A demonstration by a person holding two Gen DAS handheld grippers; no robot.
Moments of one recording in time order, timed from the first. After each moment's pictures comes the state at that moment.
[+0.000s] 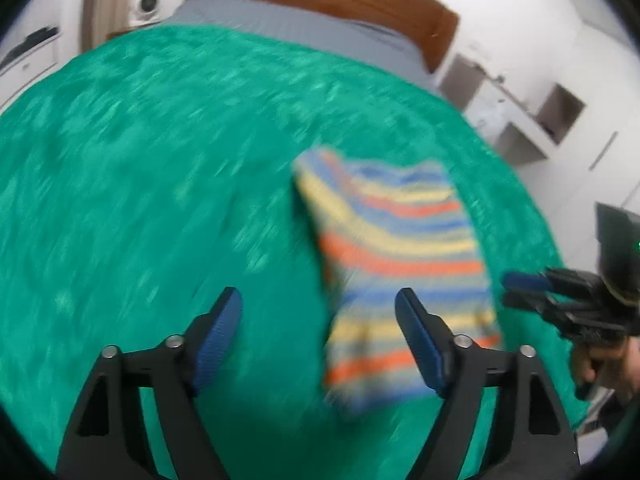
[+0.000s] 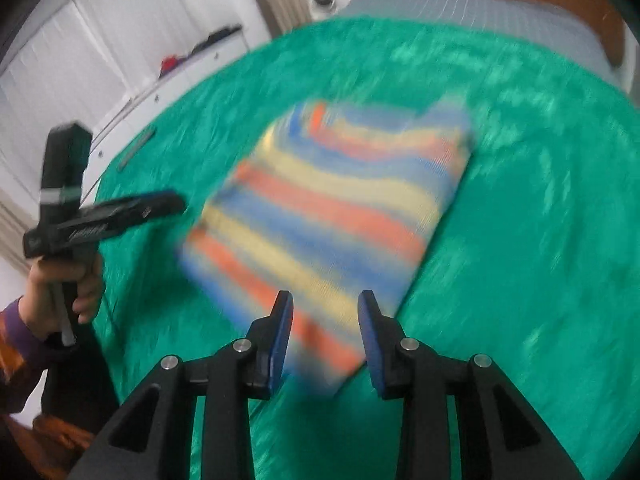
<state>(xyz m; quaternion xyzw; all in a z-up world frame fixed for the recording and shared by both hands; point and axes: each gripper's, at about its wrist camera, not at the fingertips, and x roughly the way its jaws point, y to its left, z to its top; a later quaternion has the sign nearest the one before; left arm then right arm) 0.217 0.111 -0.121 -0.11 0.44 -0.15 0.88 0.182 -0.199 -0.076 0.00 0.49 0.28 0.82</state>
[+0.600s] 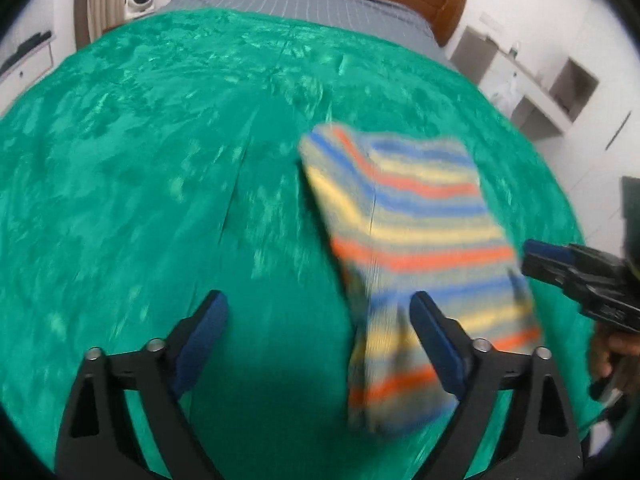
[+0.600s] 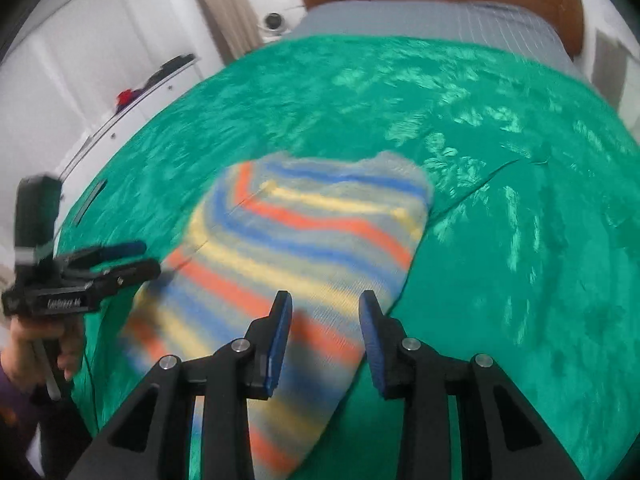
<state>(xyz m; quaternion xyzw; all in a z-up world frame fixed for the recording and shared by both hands) 0.217 0.106 -0.147 -0.06 0.49 -0.12 0.86 0.193 -0.191 -0.082 0.01 0.49 0.24 0.84</state>
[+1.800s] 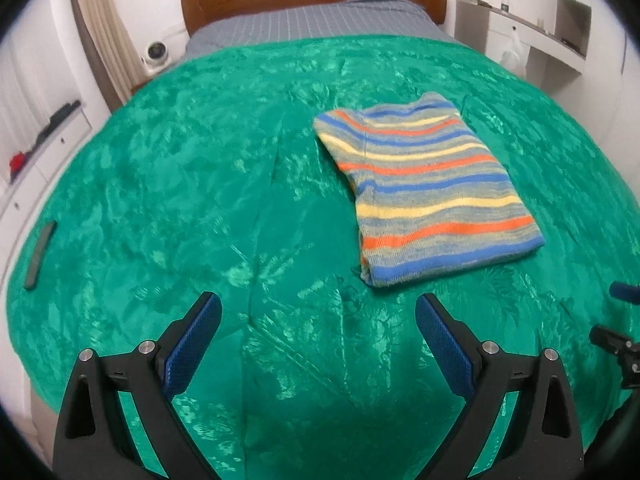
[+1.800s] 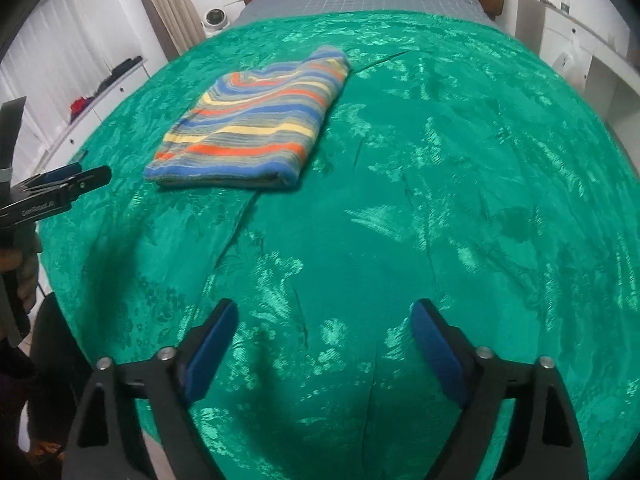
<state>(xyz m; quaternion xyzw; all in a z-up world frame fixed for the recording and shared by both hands) 0.120 0.096 -0.114 0.07 0.45 -0.05 0.89 0.006 -0.229 -0.090 0.03 0.52 0.10 0.85</state>
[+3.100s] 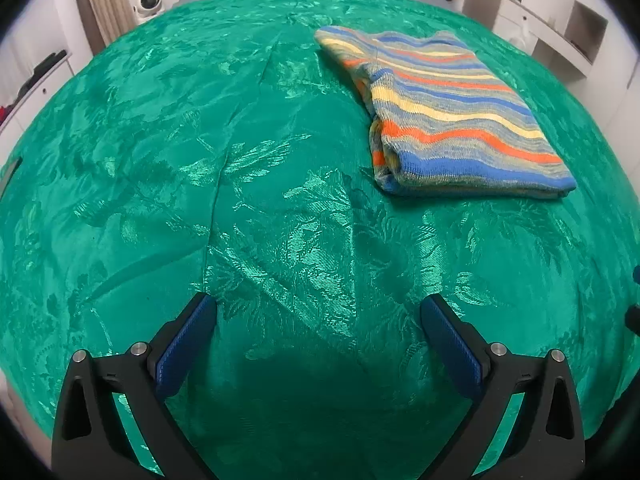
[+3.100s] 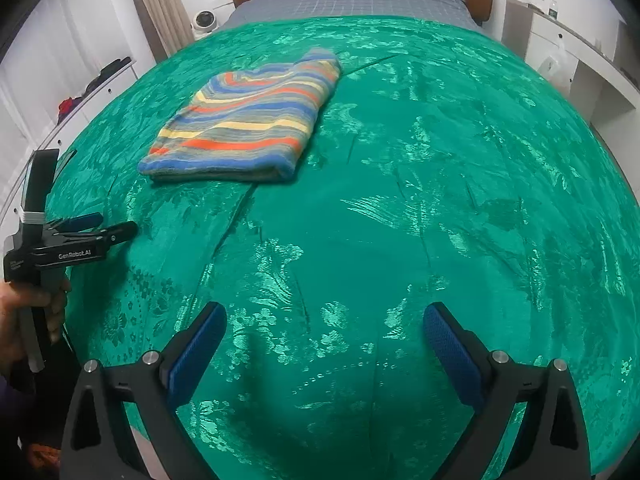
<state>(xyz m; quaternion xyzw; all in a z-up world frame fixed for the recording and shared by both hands) 0.109 0.108 -0.182 0.02 0.51 -0.07 0.86 -0.011 -0.222 -0.088 0.02 0.52 0.07 0.85</state>
